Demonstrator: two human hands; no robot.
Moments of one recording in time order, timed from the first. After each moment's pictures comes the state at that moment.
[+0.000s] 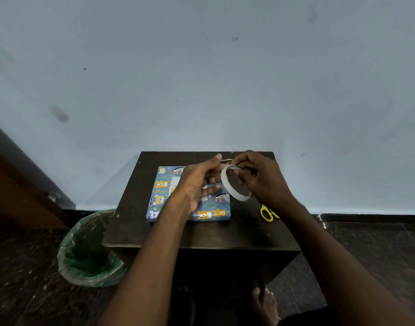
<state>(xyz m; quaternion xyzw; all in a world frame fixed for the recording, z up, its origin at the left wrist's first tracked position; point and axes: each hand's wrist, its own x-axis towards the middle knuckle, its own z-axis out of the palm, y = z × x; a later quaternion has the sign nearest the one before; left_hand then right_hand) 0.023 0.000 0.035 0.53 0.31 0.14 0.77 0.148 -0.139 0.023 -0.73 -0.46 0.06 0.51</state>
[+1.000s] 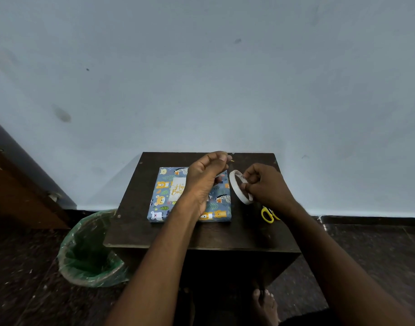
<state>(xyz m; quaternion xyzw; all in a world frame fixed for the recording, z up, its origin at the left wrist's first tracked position) 0.036 -0.009 0.021 0.54 0.25 0.26 0.76 0.160 -0.141 0.006 -0.85 -0.33 0.11 0.40</state>
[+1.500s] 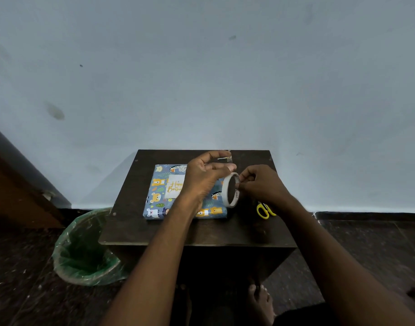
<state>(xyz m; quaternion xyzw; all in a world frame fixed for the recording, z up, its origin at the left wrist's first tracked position) 0.034 -0.011 0.022 0.64 0.22 0.24 0.70 0.159 -0.141 0.008 -0.85 -0.32 0.16 0.38</state>
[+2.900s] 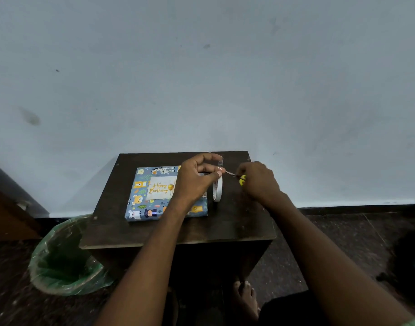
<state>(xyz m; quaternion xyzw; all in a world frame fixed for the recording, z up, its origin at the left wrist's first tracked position) 0.045 -0.031 0.014 0.74 0.16 0.26 0.60 0.177 -0.172 0.013 -0.92 -0.33 0.03 0.20</state>
